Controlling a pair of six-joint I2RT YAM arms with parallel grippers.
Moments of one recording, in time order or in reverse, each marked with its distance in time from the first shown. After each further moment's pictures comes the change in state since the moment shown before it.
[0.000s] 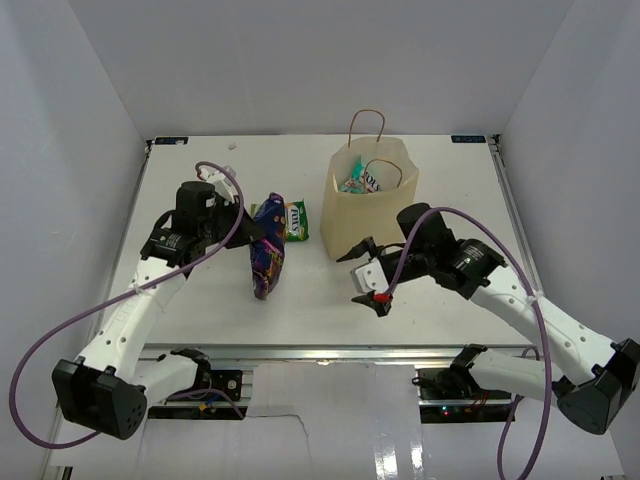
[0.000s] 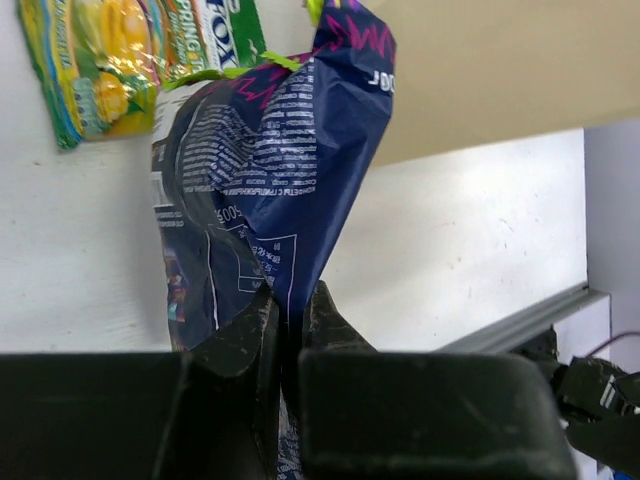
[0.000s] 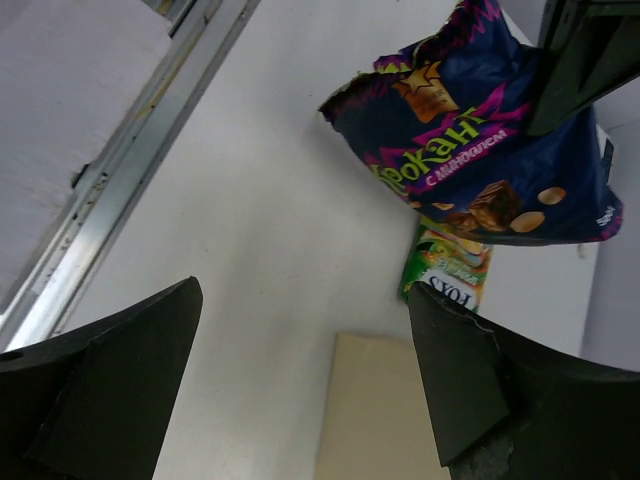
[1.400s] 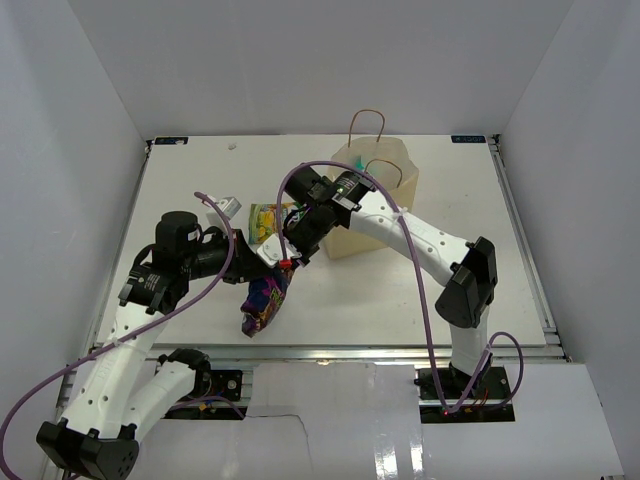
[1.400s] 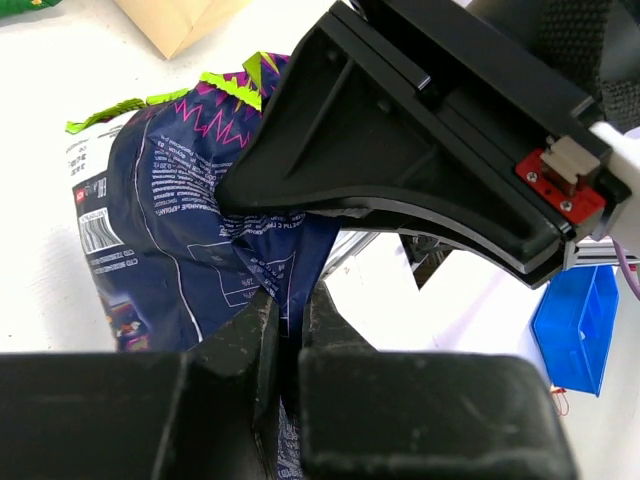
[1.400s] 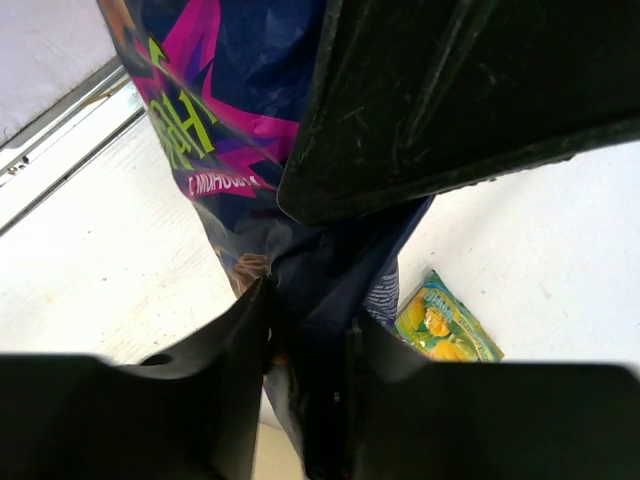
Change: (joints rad) left arm 0.000 -0.293 -0.128 -0.111 0.399 0.089; right arm 0.225 0.873 0.920 -0.450 0.100 -0.282
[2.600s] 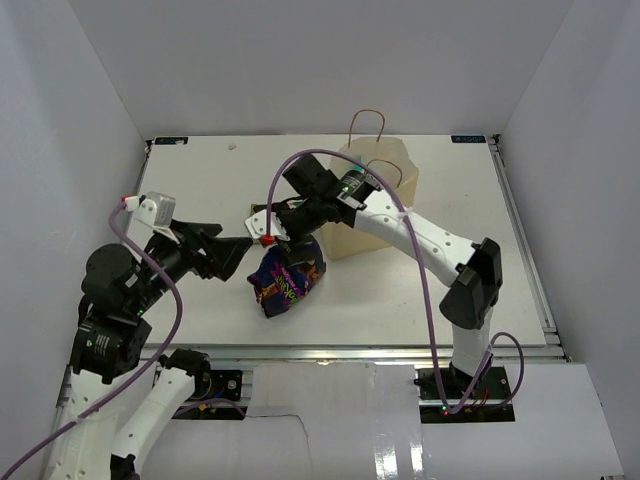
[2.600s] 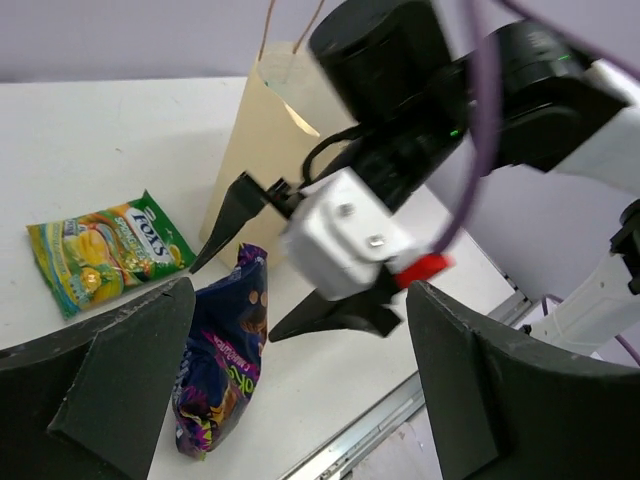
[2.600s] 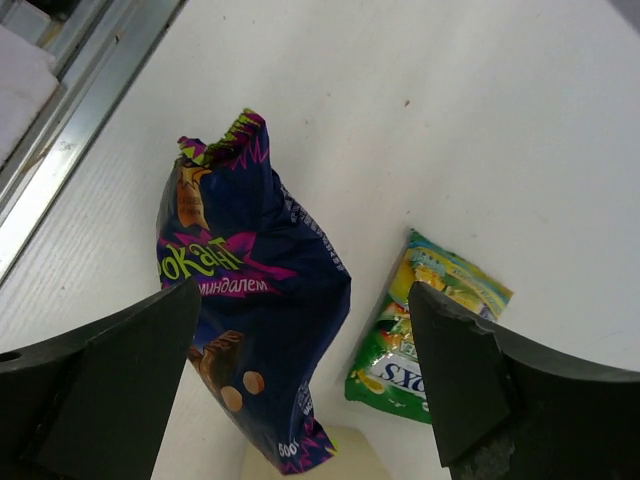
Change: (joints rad) left arm 0.004 -0.235 0.171 0.137 -0.276 0.027; right arm -0.015 -0.048 -0.024 0.222 0.036 0.348
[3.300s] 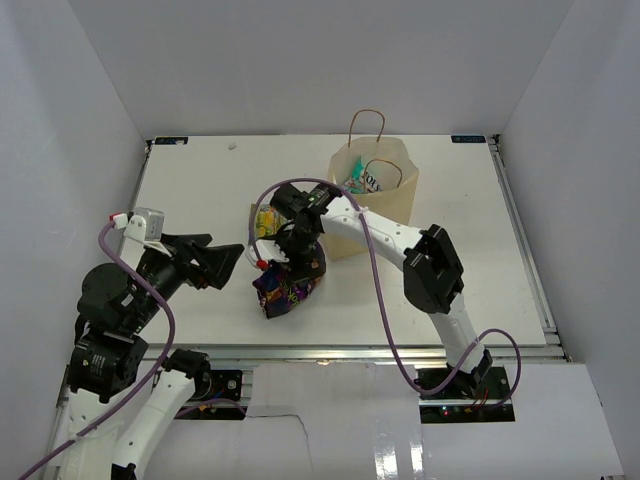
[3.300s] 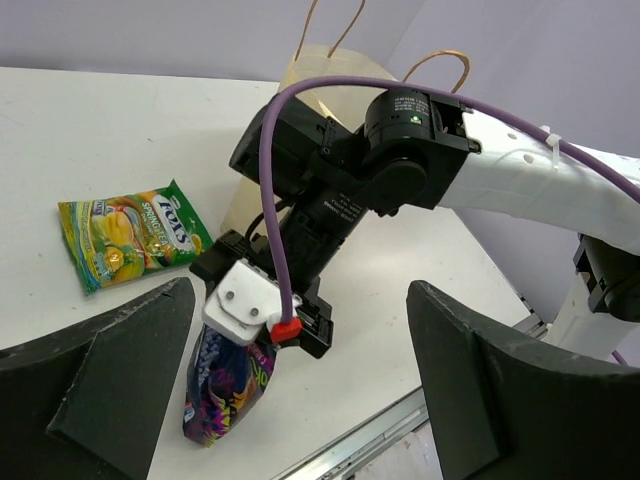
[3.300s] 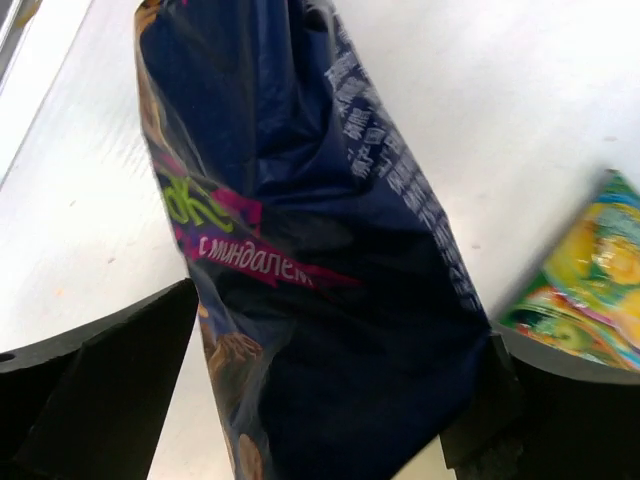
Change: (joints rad) left arm 0.000 -0.112 -0.050 -0.041 -0.113 -0.027; right arm 0.004 0.279 0.050 -0.184 0.154 -0.111
